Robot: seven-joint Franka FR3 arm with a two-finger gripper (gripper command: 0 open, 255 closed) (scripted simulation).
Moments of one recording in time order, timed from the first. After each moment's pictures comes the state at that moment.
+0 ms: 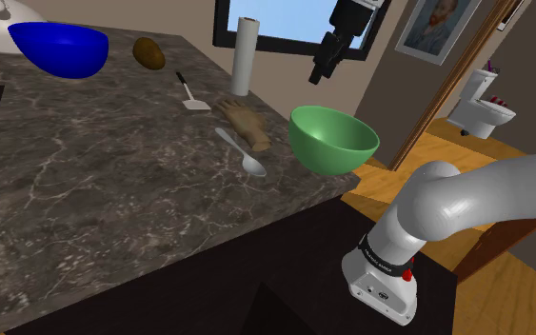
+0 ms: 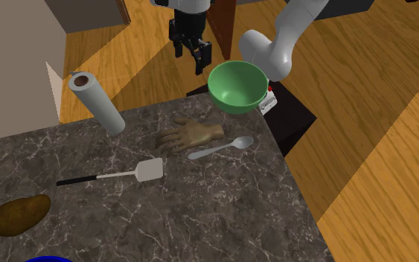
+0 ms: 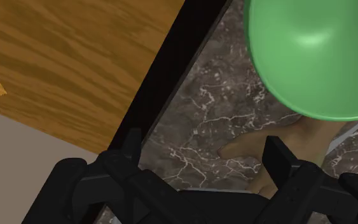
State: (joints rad) arm -0.01 -0.77 0.05 -2.28 0.05 1.65 -0.14
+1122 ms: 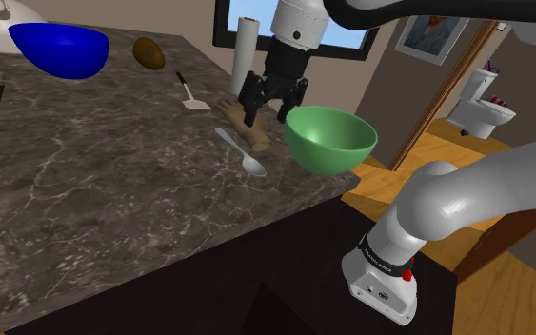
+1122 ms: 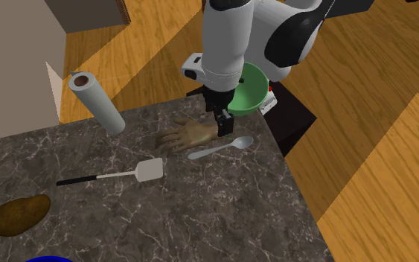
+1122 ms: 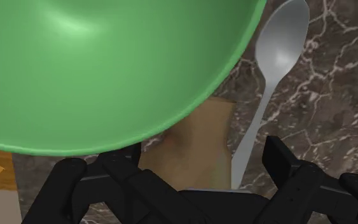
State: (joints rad) arm -0.02 -0.64 0.40 -2.35 0.26 1.84 0.45
